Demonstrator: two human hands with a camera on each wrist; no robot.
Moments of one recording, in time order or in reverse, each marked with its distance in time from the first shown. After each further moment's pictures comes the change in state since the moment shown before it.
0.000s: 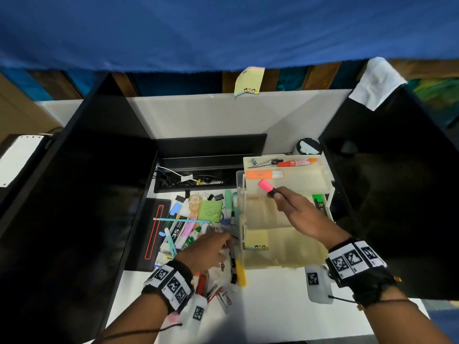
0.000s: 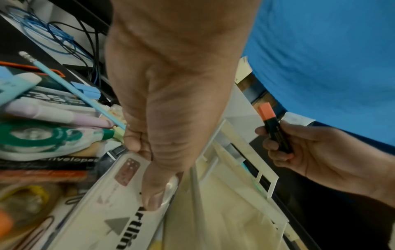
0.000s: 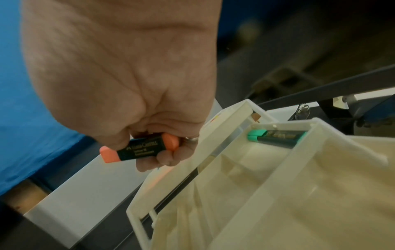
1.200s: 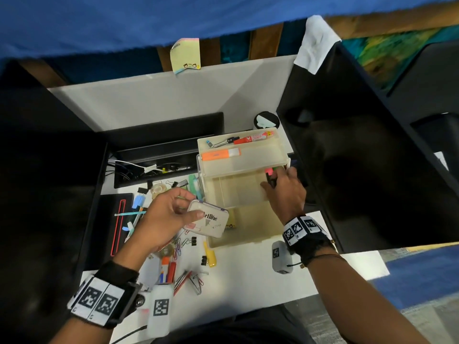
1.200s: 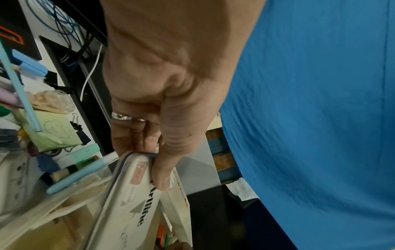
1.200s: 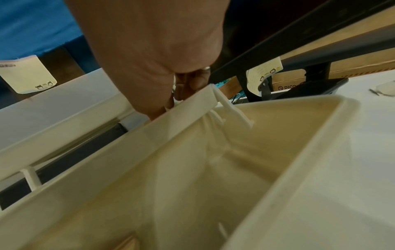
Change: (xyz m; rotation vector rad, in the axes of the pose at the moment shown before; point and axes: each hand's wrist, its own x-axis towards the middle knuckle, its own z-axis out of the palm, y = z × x) left_hand -0.022 0.084 -0.056 -0.780 0.345 -0.160; right_hand -0.010 0.095 0.013 -0.384 0.558 0.433
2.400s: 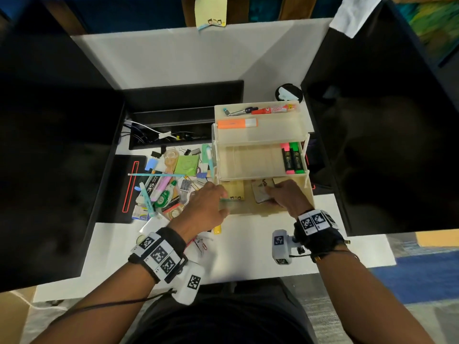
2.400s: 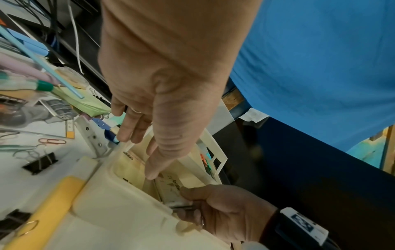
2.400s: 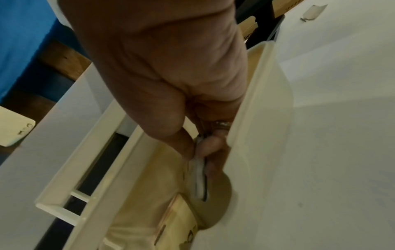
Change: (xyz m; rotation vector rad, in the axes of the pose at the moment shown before) left_hand 0.000 -0.061 0.070 0.790 -0.099 0.020; right_hand -0.033 0.026 0.048 0.653 -0.595 0.391
